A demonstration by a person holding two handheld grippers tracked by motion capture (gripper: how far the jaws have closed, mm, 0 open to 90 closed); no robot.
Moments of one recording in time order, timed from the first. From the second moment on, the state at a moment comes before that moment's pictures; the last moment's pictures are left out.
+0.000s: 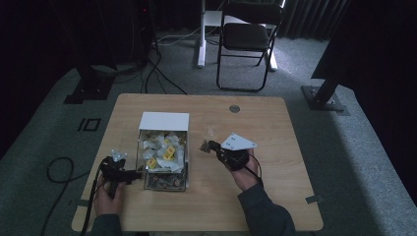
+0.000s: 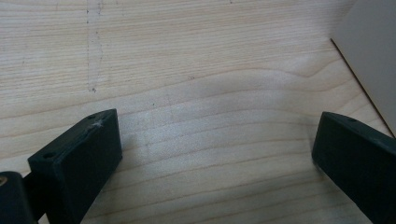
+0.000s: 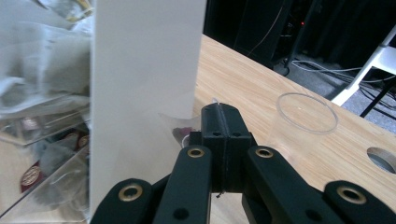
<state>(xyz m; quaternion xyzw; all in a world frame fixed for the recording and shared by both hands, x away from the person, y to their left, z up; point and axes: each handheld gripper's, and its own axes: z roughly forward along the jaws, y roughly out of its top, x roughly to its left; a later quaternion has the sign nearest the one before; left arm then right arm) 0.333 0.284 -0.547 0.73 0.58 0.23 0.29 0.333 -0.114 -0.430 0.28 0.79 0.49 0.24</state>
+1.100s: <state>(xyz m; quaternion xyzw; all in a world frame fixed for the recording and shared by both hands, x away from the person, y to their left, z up) 0.333 0.284 -0.547 0.73 0.58 0.23 0.29 0.375 -0.130 -0.421 0.32 0.77 0.50 0.24</state>
